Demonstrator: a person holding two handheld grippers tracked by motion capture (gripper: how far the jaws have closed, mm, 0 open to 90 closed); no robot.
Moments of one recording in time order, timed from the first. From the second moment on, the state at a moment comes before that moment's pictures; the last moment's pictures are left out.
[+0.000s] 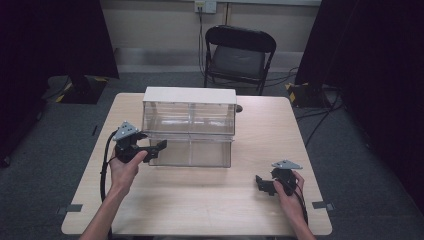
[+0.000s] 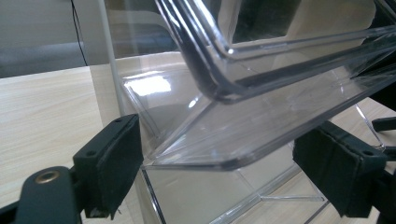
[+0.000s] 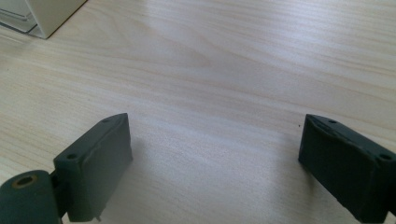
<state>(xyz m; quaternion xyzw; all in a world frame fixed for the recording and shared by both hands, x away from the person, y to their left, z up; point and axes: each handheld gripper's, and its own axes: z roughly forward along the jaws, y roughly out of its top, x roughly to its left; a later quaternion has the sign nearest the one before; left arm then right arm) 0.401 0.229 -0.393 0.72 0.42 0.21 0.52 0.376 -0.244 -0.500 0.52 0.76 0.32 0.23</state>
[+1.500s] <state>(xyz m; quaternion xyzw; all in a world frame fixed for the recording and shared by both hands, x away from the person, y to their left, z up) 0.401 0.229 -0.393 0.72 0.42 0.21 0.52 0.376 -0.244 -0.500 0.52 0.76 0.32 0.23</state>
